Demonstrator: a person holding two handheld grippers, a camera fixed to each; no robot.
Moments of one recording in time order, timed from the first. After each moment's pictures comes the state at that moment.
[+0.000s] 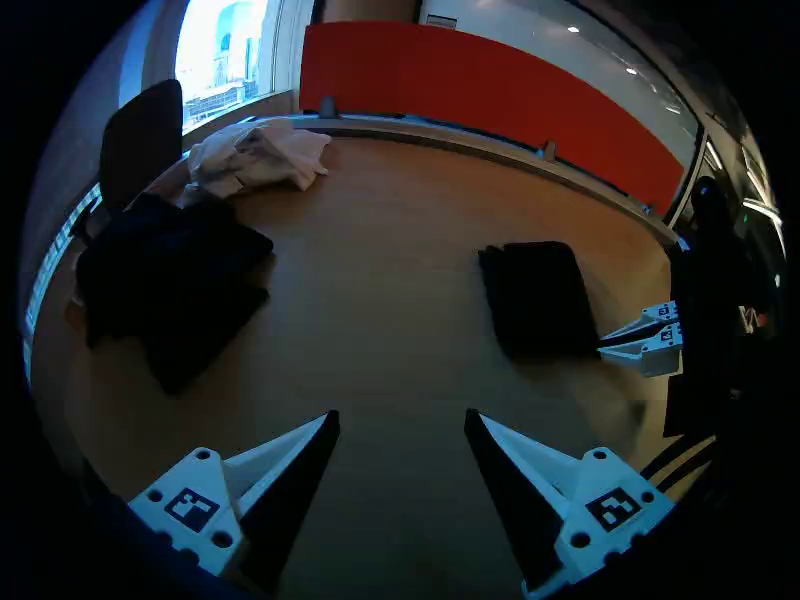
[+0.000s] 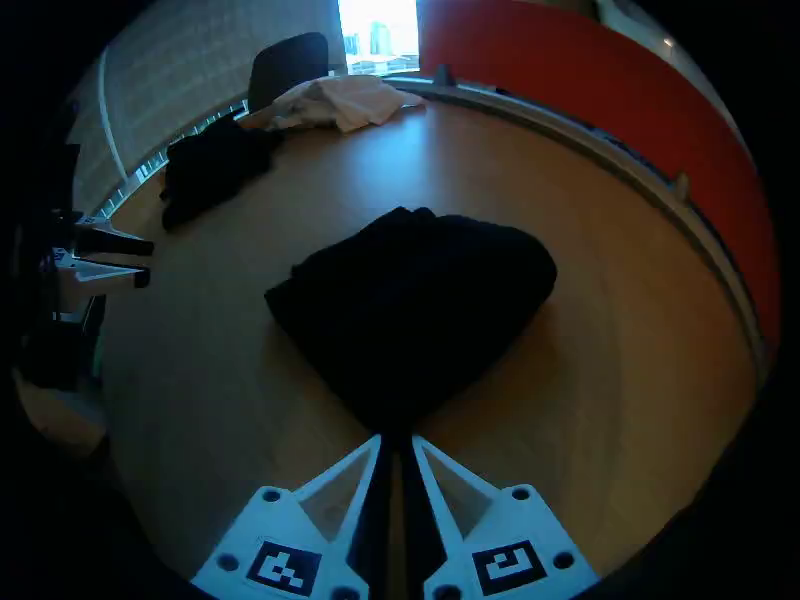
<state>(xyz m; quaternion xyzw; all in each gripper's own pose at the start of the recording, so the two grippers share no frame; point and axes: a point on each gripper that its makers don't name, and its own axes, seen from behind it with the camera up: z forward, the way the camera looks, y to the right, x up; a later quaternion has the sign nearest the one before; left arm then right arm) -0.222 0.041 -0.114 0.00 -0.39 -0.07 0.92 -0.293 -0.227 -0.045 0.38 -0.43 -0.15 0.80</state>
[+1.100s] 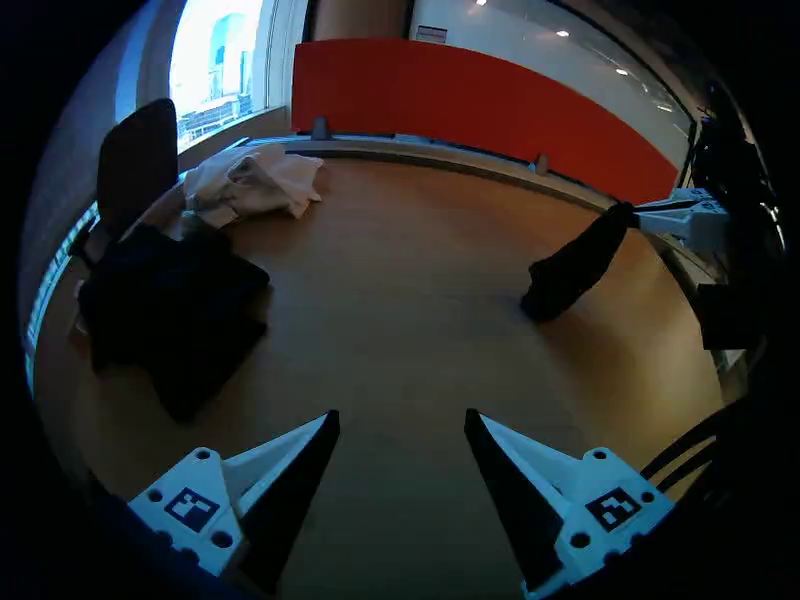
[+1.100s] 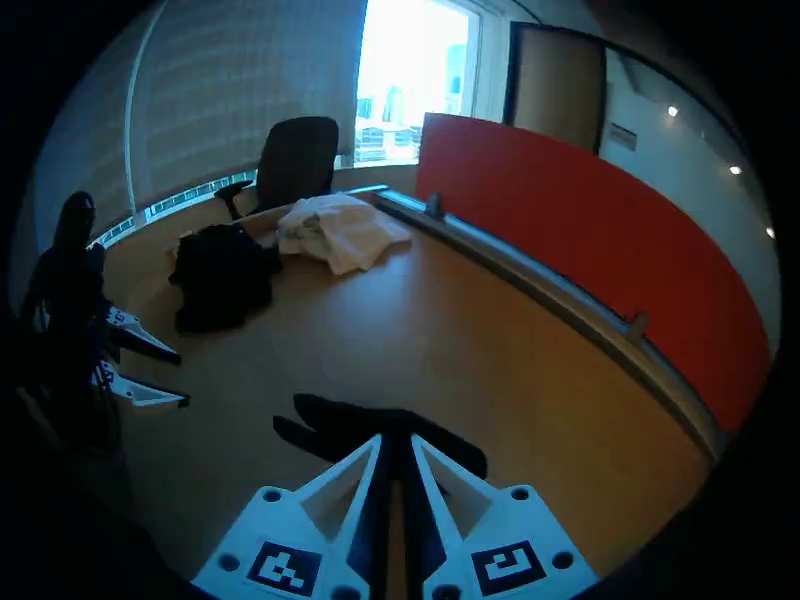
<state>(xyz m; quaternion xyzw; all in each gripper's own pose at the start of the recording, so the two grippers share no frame) -0.196 0.044 -0.099 -0.01 -0.37 -0.05 0.93 -0.118 -0.247 0.039 0.39 -0.28 -0.16 0.86</state>
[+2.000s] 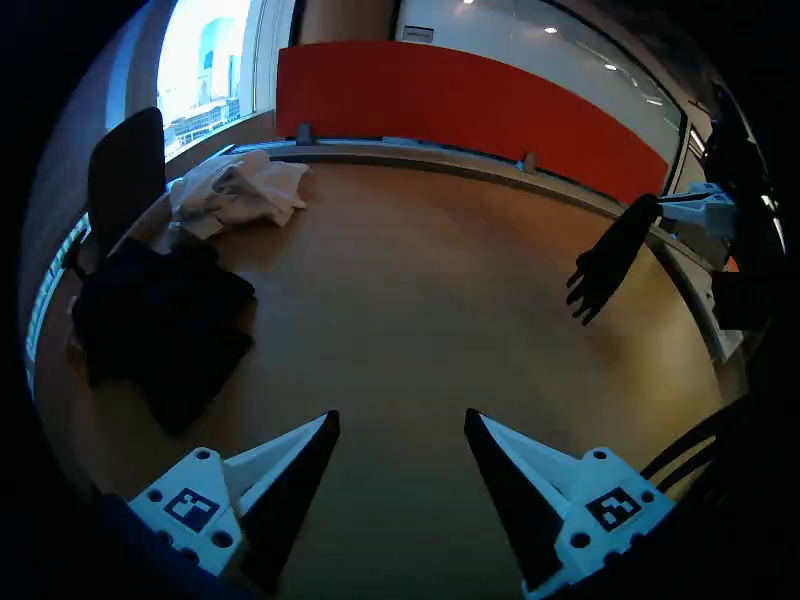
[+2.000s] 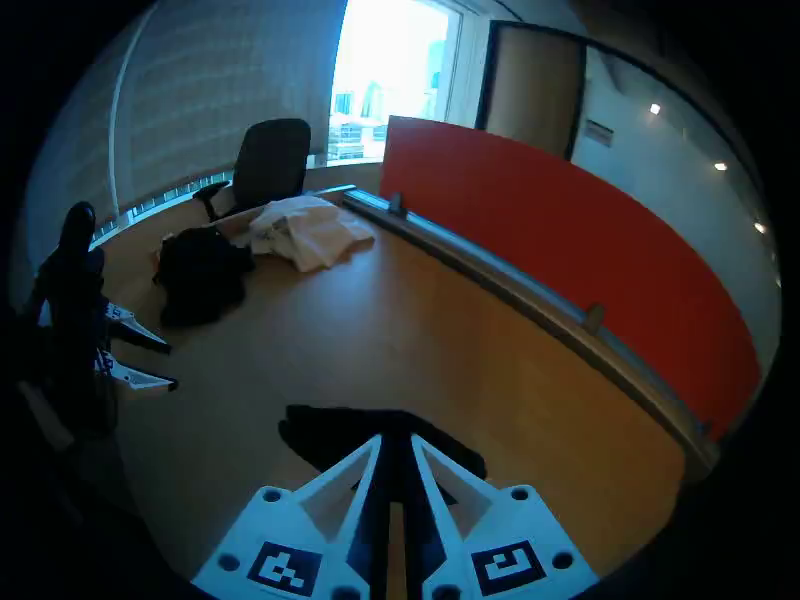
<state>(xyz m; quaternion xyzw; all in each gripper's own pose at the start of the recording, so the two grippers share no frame) -0.188 0.057 -0.092 -0.03 -0.37 -0.04 0.93 -0.090 -0.175 0.045 0.35 -0.29 -0.17 0.87</state>
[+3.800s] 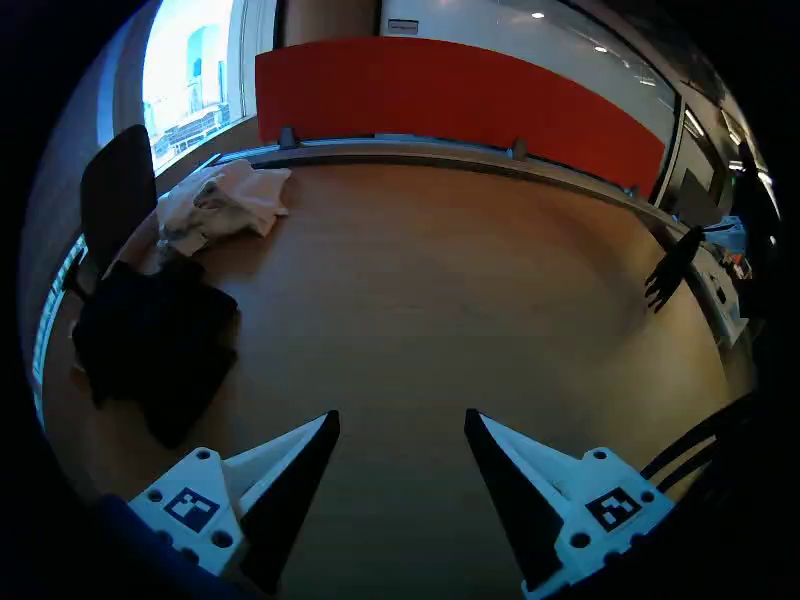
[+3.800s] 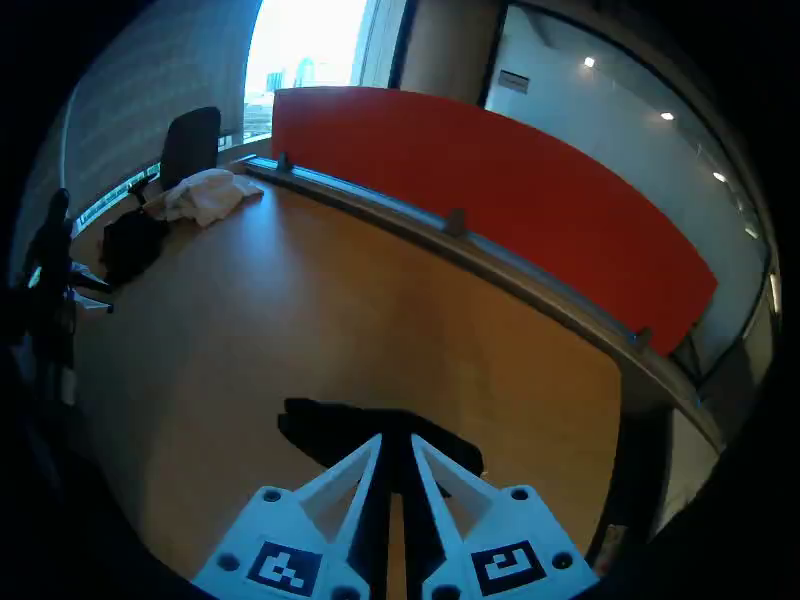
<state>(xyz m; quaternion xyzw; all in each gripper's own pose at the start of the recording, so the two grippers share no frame) -0.186 0.083 -0.078 -0.03 -0.38 -0.01 0.92 -0.117 0.095 0.053 0.23 -0.35 -0.16 0.89</state>
